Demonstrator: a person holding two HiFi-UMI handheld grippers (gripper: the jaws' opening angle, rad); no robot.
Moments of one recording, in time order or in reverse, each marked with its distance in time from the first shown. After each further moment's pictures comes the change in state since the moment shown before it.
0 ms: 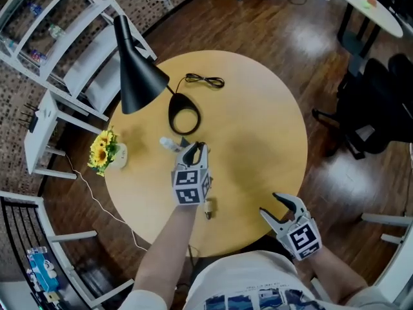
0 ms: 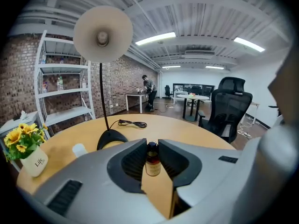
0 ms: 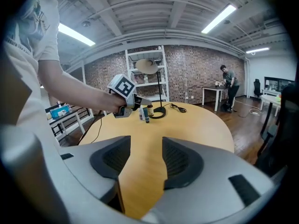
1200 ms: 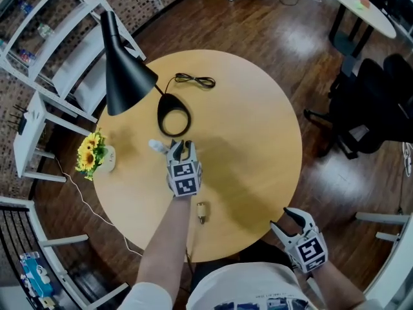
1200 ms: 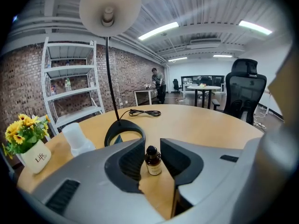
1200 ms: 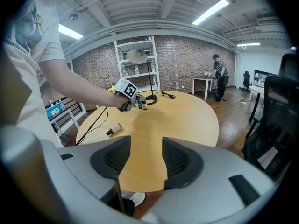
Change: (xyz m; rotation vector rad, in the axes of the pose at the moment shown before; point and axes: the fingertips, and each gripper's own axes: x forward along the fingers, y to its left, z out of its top) left arm 0.060 0.043 -0.053 0.035 0.037 0.135; right arm -0.039 -0.013 -0.056 0.082 0.117 -0.099
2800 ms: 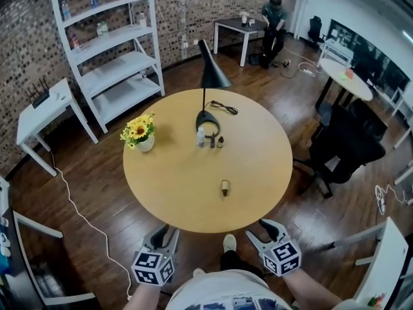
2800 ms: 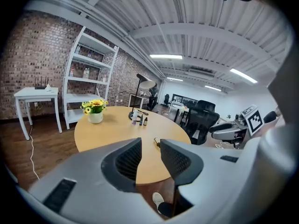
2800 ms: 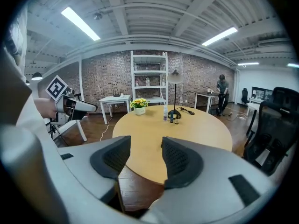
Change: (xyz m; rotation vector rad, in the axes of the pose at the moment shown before) left arm -0.568 0.090 -0.151 -0.264 -0.085 -0.234; right arm -0.083 0.331 0.005 -0.115 -0.143 -0.068
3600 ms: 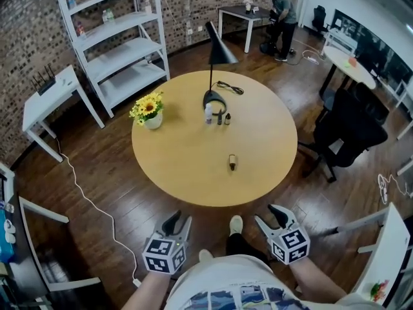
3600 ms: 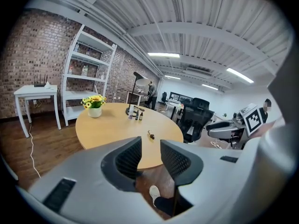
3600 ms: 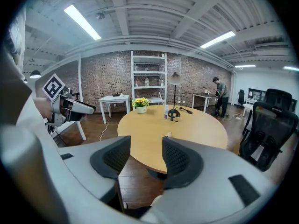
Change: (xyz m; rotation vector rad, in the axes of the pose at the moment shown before) left arm -0.050 -0.031 -0.034 0.005 0.025 -0.036; right arm -0.048 0.041 -0.020 -0.005 -0.006 -0.044
